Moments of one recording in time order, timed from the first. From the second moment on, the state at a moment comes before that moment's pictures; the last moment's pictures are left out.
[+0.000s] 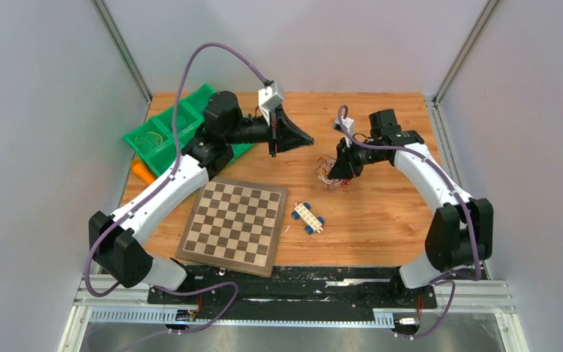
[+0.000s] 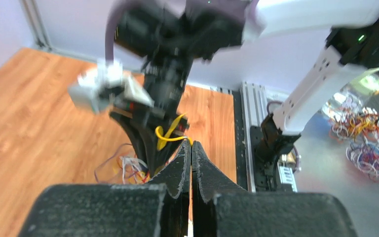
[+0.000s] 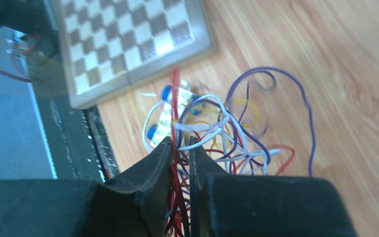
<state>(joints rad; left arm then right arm) -0.62 1.42 1.31 0.11 0.89 -0.19 0.23 1.50 1.27 -0.77 -0.91 -0.45</state>
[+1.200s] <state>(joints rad) 0.19 1.48 2.17 -0.02 0.66 -0.40 0.05 1.88 1.22 -0.71 -0.46 -0.54</state>
